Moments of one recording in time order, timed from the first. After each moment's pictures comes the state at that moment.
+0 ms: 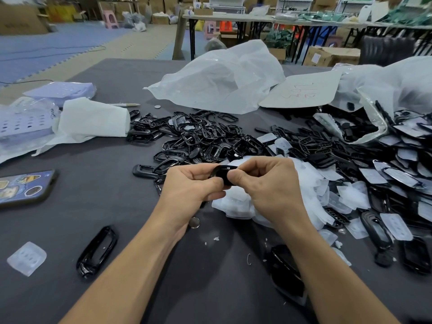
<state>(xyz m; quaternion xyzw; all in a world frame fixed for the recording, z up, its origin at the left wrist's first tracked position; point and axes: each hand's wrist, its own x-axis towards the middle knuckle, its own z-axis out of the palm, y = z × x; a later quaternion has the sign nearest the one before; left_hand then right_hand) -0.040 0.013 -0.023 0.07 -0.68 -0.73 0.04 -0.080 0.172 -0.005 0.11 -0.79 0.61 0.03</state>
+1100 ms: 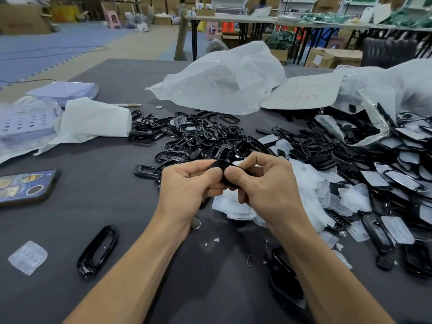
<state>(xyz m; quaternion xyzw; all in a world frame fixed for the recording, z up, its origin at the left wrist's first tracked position) -0.040 0.020 -0.020 0.10 -0.61 -0.78 0.14 -0.076 0.170 -0.005 0.12 -0.75 0.65 -0.01</state>
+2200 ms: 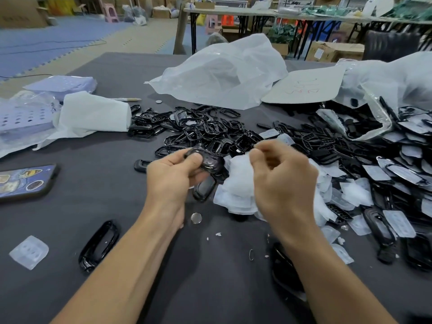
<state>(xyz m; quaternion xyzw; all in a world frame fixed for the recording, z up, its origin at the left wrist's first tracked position) -0.049 0.008 -0.016 0.20 -0.55 -0.79 0.17 -0.065 0.169 0.004 0.05 -0.85 0.47 0.22</state>
